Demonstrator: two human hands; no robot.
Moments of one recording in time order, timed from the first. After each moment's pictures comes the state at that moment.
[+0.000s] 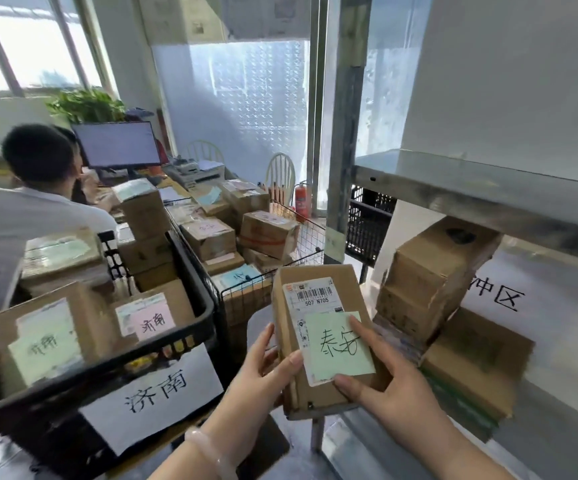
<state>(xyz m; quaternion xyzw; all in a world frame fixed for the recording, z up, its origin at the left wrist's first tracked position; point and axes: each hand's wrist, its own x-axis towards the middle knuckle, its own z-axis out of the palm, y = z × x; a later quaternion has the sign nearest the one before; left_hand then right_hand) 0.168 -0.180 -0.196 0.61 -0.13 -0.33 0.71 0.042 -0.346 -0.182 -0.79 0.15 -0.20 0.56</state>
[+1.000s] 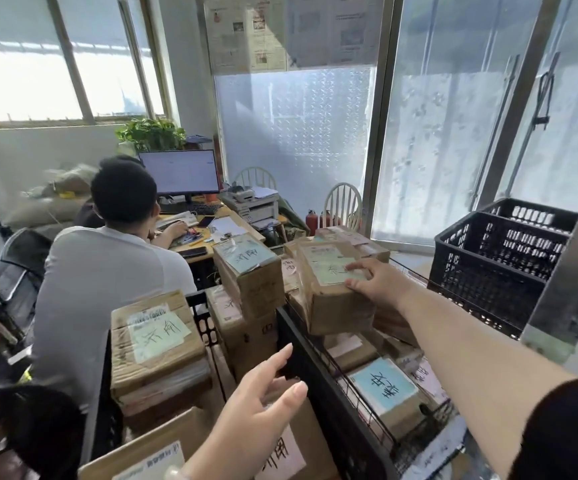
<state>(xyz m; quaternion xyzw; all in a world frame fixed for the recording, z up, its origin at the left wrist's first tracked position) 0.471 -0.038 -0.160 0.79 -0.24 -0.15 0.55 0.525 -0.340 -0.102 -0.92 0.15 -0.09 0.36</state>
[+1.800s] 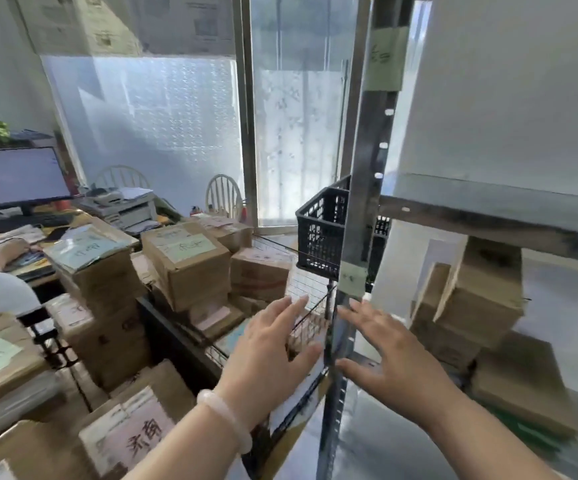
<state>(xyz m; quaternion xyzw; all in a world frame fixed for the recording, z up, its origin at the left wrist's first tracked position) 0.380 -0.182 -0.148 0.79 -0.51 -0.02 0.35 0.213 -0.324 -0.147 -0.95 0.21 -0.18 0.17</state>
